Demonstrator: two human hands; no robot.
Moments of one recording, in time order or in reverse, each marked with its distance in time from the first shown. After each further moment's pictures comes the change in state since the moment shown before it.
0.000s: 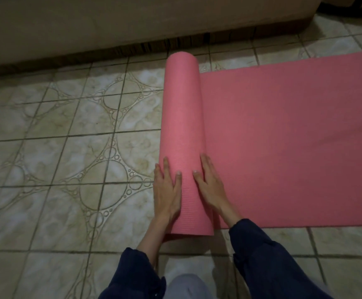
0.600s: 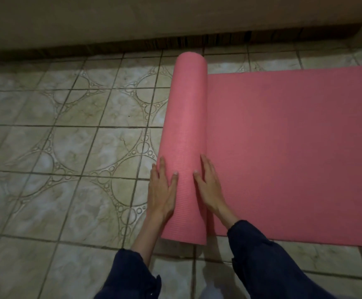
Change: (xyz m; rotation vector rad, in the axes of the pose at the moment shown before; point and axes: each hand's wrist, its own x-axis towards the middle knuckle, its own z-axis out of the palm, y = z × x) left_hand 0.033 -0.092 -0.084 0.015 0.028 -0.061; right_hand 0.028 -0.059 0.104 0.056 0.014 0.005
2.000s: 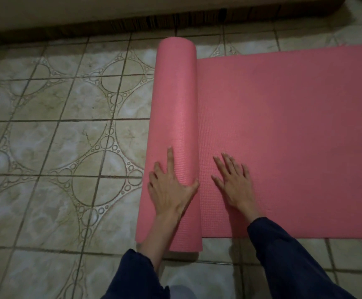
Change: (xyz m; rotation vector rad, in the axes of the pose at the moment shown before) left_hand -0.020 0.088 0.084 0.319 0.058 -0.041; right_hand 0.009 0.138 -0.116 -0.899 0.018 -0.053
